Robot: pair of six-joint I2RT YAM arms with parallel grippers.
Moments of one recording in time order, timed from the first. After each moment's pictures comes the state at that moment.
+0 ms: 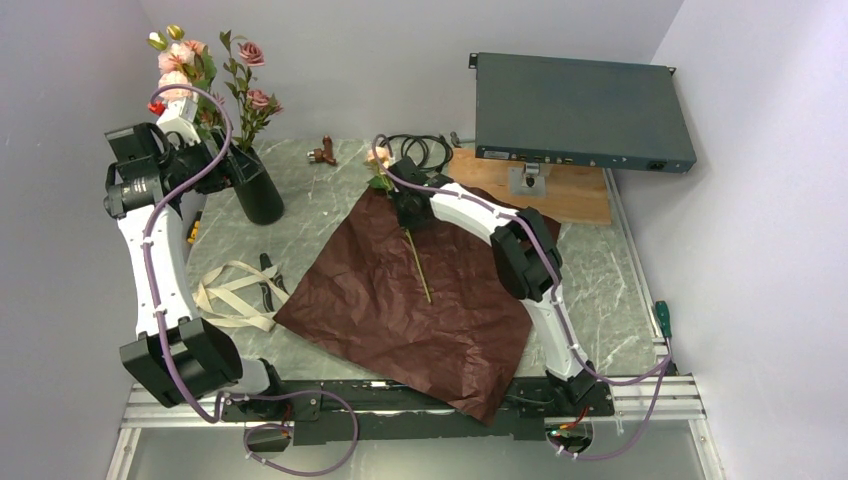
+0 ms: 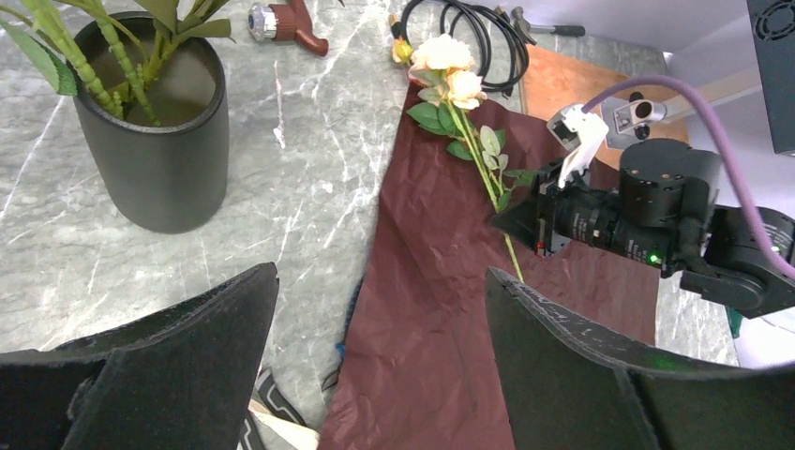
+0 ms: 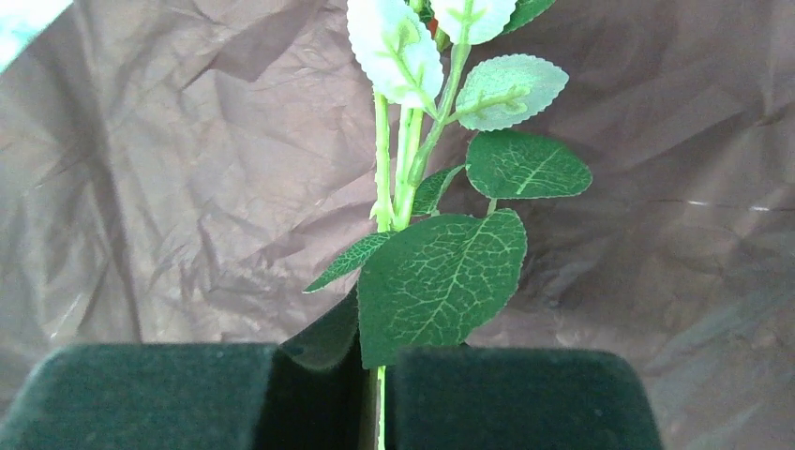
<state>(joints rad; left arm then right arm) 0.41 1.36 1.49 -0.70 0.72 -0.09 0.68 2.29 1.88 -0.57 0.10 0.34</state>
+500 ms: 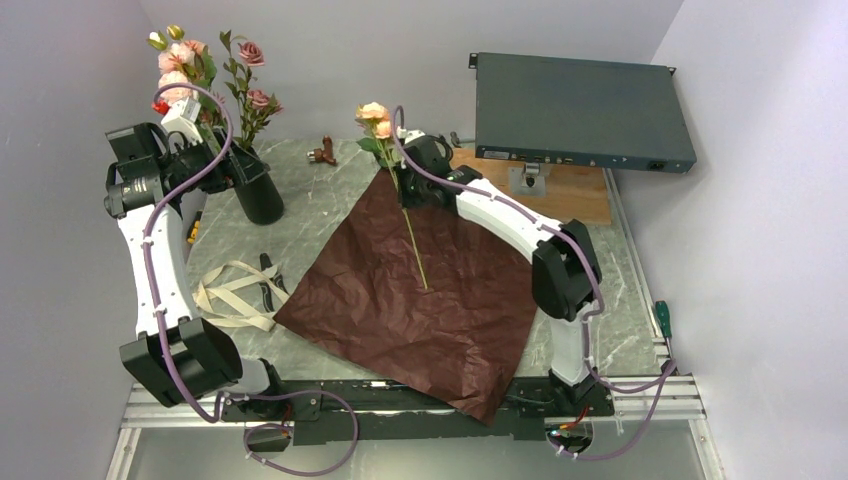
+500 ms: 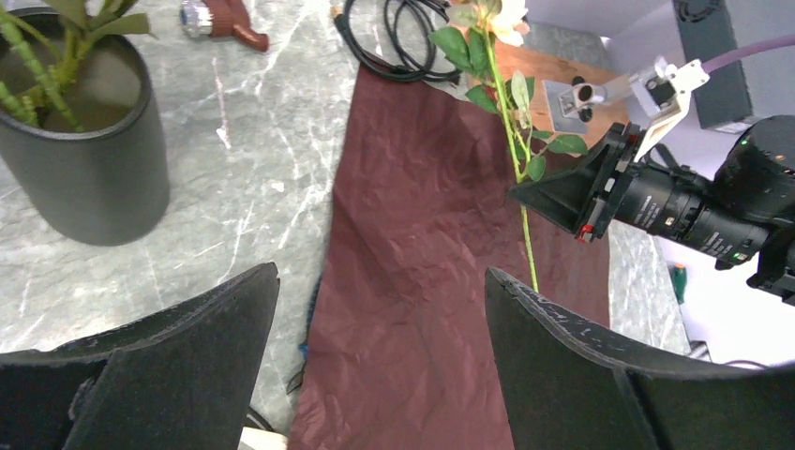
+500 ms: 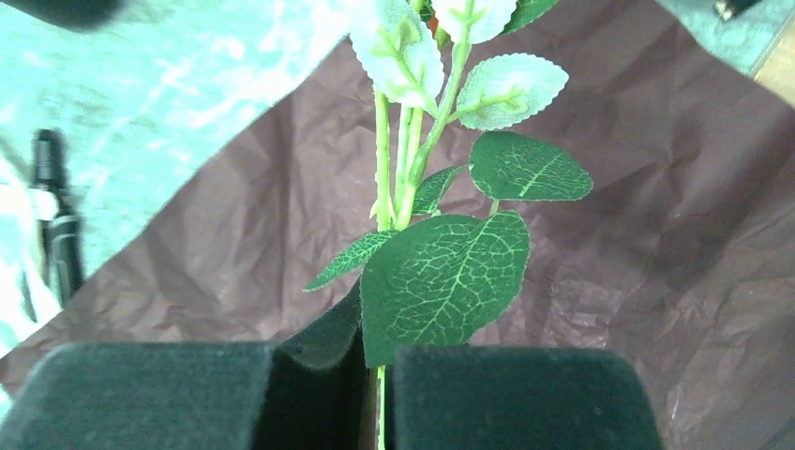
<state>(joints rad) 0.41 1.37 1.49 -0.70 0.81 -0.12 0.68 2.02 1.75 -0.46 0.05 0.34</state>
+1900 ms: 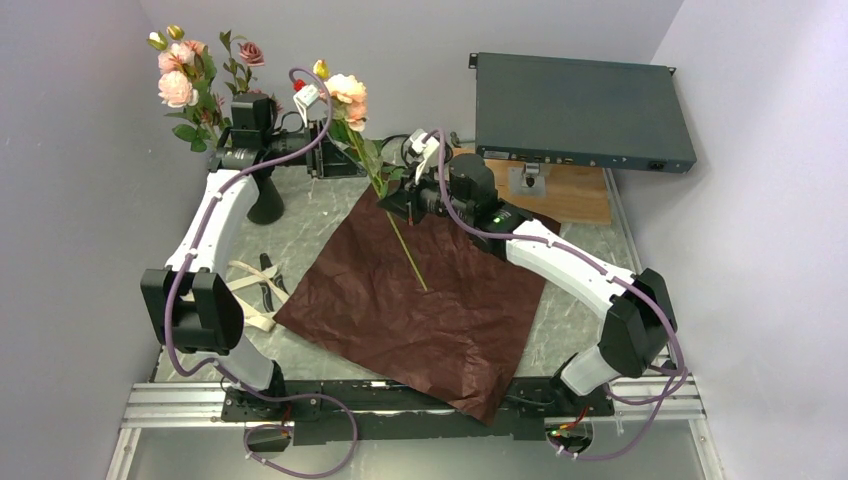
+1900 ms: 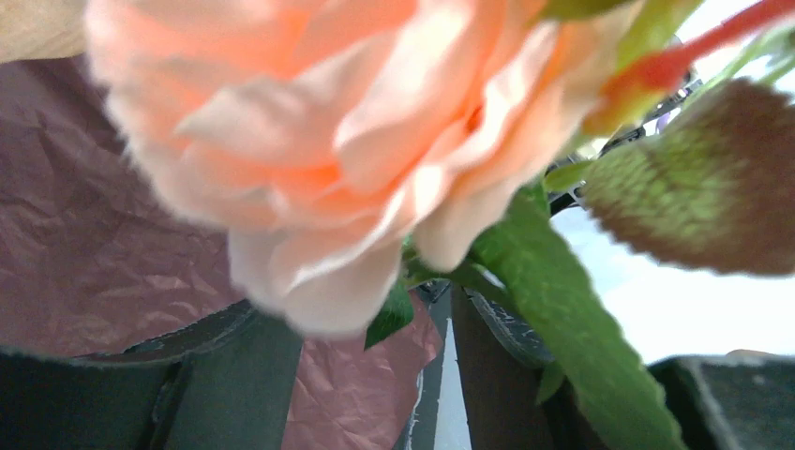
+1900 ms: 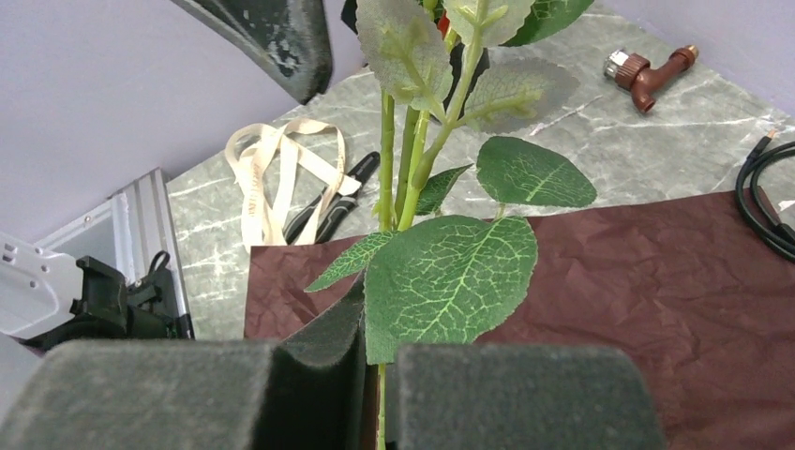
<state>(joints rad) -0.07 1.61 1.56 -0.40 1.32 -0.34 0.73 1.52 1.26 0.12 -0.41 0.20</state>
